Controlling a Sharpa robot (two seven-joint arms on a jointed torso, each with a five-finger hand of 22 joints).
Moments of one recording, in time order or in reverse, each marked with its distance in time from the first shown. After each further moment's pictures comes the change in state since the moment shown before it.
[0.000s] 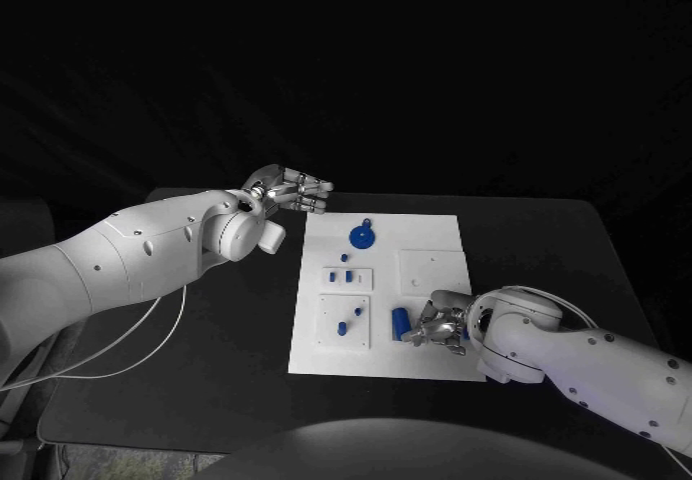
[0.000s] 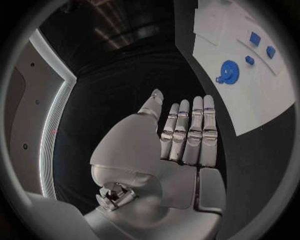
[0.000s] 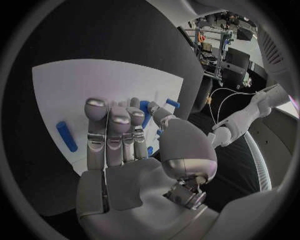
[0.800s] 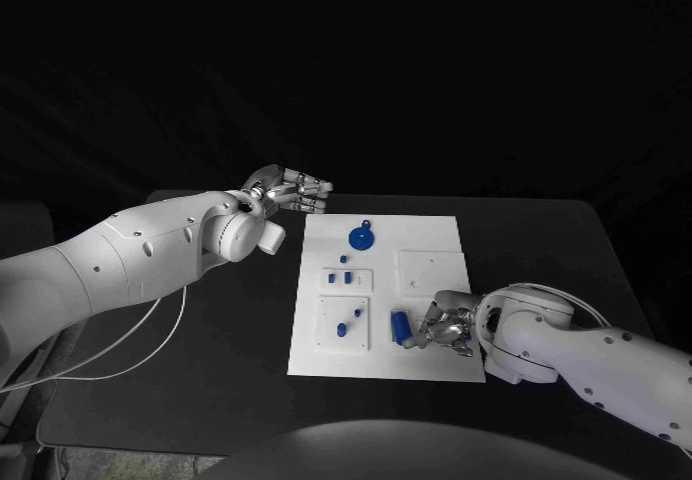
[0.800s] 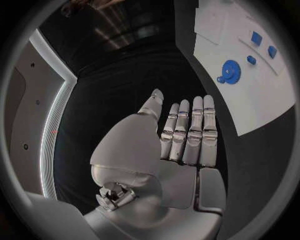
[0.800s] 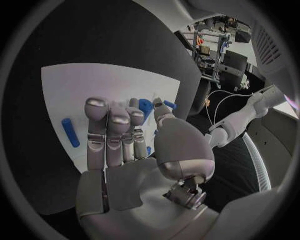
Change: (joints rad) left arm 0.000 0.000 0.003 0.000 0.000 -0.003 0.004; left_hand 0.000 0.000 0.000 -0.006 0.000 0.000 0.000 0.000 0.000 0.000 0.000 0.000 0.000 0.000 0.000 0.000 0.000 0.000 0.000 0.000 0.000 0.001; right arm 0.017 -0.043 -0.001 0.046 0.019 0.047 0.008; right_hand 0.105 0.035 -0.360 0.021 0.058 -0.014 0.014 0.000 -0.024 0.000 0.008 0.000 -0.001 0.001 0.006 0.000 0.003 0.000 0.000 0.000 0.000 0.000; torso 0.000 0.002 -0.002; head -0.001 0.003
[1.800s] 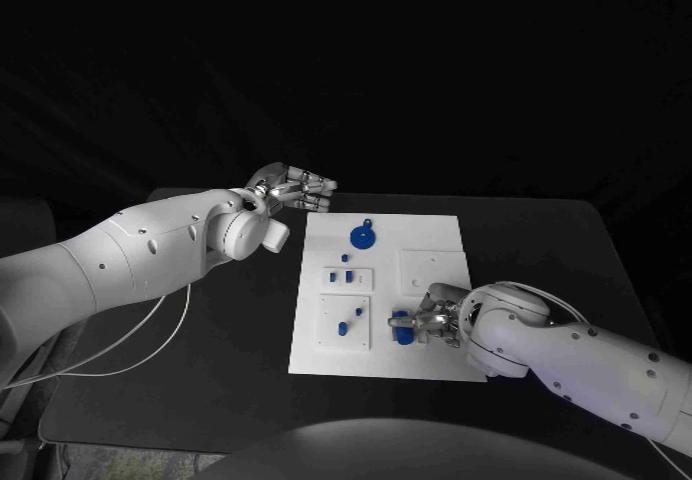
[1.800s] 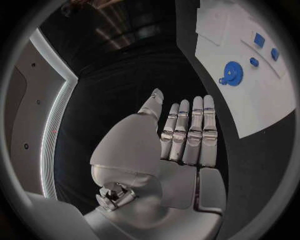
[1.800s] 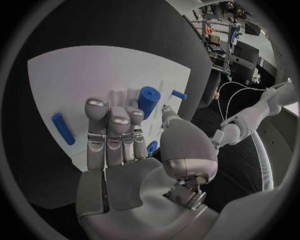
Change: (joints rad) left arm 0.000 0.008 0.002 0.000 0.000 -0.002 0.004; left_hand 0.004 -0.004 -0.004 -0.003 0.000 0.000 0.000 0.000 0.000 0.000 0.000 0.000 0.000 0.000 0.000 0.000 0.000 0.000 0.000 0.000 0.000 0.000; right arm 0.010 0.092 -0.018 -0.068 -0.034 -0.112 -0.109; right_hand -0.120 -0.043 -0.023 0.194 -0.058 -0.018 0.007 0.000 -0.046 0.004 -0.003 -0.027 0.001 0.000 0.000 0.000 0.009 0.000 0.000 0.000 -0.004 0.000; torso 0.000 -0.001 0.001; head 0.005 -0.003
